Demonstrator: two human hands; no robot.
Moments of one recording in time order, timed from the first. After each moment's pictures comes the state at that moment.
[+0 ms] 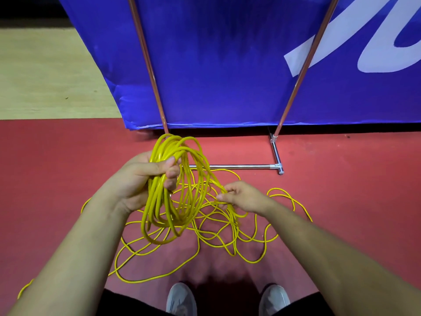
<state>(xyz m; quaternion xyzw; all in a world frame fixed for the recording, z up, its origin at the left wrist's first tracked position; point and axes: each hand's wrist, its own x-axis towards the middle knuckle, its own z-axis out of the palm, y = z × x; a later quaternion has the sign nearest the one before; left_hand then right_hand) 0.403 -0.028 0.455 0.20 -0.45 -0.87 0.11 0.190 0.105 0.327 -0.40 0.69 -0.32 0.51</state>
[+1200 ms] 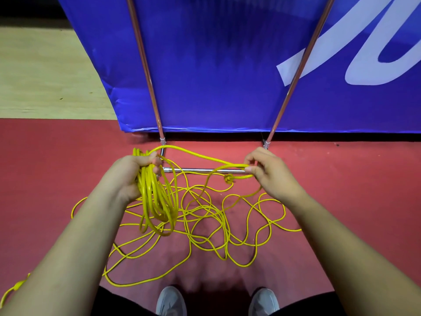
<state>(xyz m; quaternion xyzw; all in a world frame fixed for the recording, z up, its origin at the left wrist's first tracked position) 0.393 -0.055 0.429 0.42 -0.35 -0.82 0.20 0.131 0.138 0.398 -0.59 0.72 -0.36 0.10</state>
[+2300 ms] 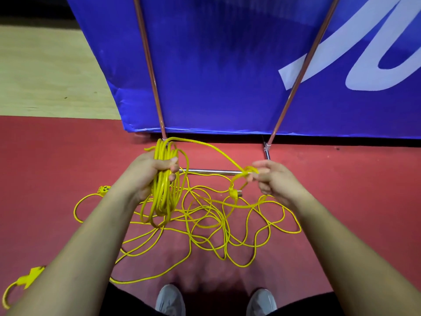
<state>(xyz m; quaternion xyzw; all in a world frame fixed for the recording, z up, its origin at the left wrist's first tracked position) 0.386 -0.038 0.434 0.35 -0.49 -0.78 0.18 0.123 0.141 0.379 -0.22 0.69 -0.52 0.44</state>
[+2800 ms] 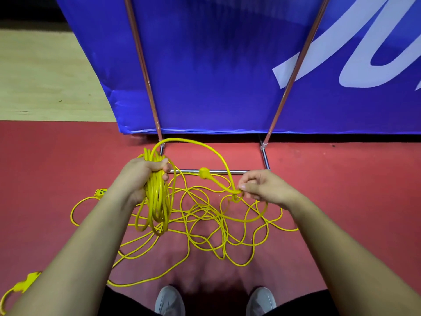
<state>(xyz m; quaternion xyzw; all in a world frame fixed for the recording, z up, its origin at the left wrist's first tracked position) 0.382 -0.040 0.427 0.42 -0.45 -0.76 0.19 0.133 0.153 0.385 -0.41 0.68 -0.37 0.47</state>
